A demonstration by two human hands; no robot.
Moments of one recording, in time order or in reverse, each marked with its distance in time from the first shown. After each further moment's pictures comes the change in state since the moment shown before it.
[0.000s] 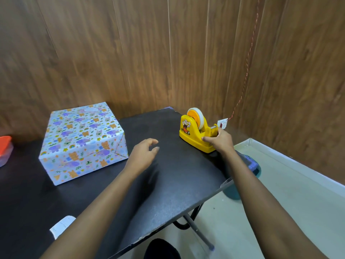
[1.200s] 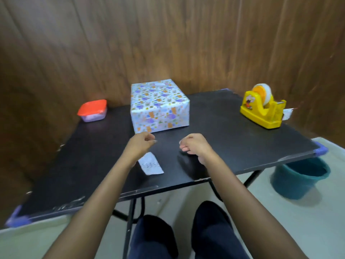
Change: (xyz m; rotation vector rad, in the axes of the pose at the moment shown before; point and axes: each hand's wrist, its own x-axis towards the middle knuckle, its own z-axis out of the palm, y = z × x) left_hand -0.144 -0.080 -0.127 -0.117 0.119 -0.433; right_hand -0.218 -0.122 0.133 0.319 -0.704 0.082
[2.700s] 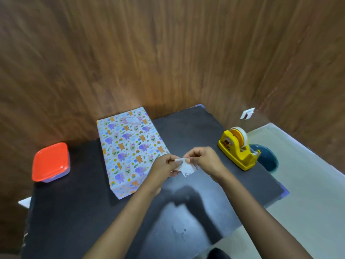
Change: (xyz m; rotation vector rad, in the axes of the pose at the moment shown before) left_hand 0.122 0.171 0.008 -0.515 -0.508 -0.220; right_hand 0.067 -0.160 -0.103 -0.096 0.126 0.016
